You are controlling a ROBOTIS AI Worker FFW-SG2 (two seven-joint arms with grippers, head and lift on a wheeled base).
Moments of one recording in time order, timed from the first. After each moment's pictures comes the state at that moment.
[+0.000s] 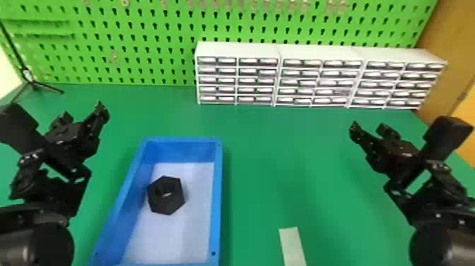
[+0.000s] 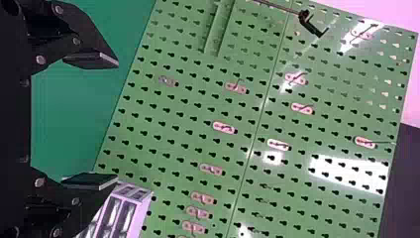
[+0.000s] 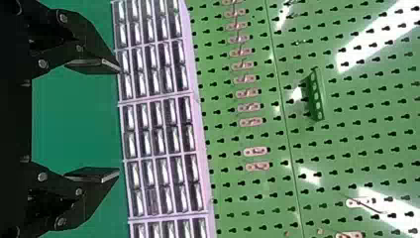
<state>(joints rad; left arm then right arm) 0.01 0.08 0.16 -1.85 0.38 0.19 0.05 -0.02 -0.02 -0.27 -1.84 -0.16 0.34 0.30</state>
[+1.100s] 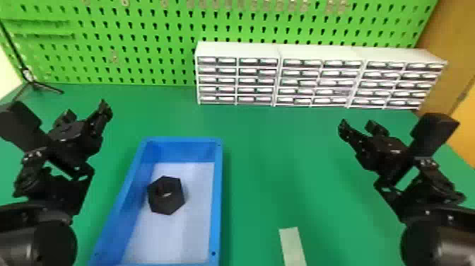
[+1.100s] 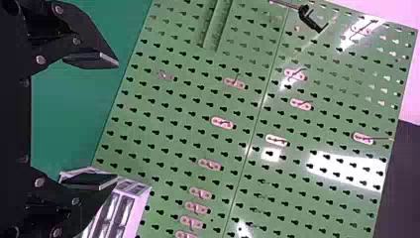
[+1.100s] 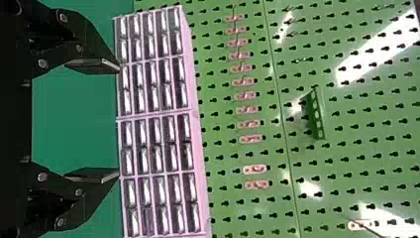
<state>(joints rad) 0.00 0.08 0.15 -1.85 0.38 0.18 0.05 -0.02 -0.02 -0.22 -1.85 -0.16 0.34 0.30</state>
